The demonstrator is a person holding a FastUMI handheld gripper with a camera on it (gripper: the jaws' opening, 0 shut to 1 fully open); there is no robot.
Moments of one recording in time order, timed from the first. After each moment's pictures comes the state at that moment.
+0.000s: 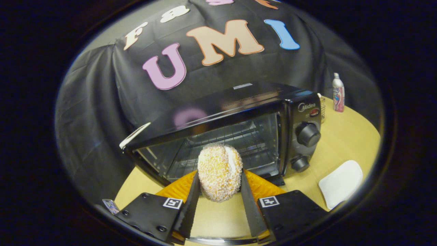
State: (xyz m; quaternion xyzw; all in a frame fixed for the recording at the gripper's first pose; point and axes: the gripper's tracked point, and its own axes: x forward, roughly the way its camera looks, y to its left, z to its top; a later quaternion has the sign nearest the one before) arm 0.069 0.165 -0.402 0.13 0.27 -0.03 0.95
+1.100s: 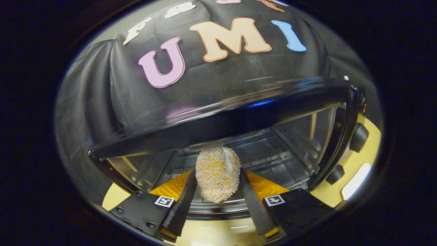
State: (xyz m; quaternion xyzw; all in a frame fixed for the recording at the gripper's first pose) arm 0.123 0.181 -0.431 0.05 0.22 -0.04 0.97
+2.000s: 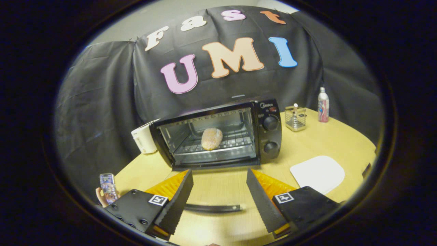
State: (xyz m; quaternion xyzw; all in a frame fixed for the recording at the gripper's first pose) arm -0.087 0.138 -0.385 0.04 0.21 0.00 0.98
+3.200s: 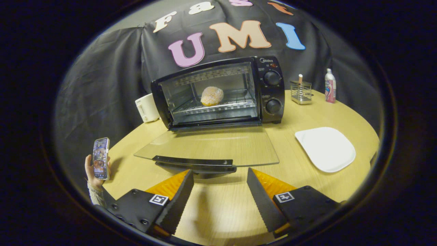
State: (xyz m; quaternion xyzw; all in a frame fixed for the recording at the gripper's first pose) arm -0.109 0.130 -0.455 0.01 0.28 0.05 0.96
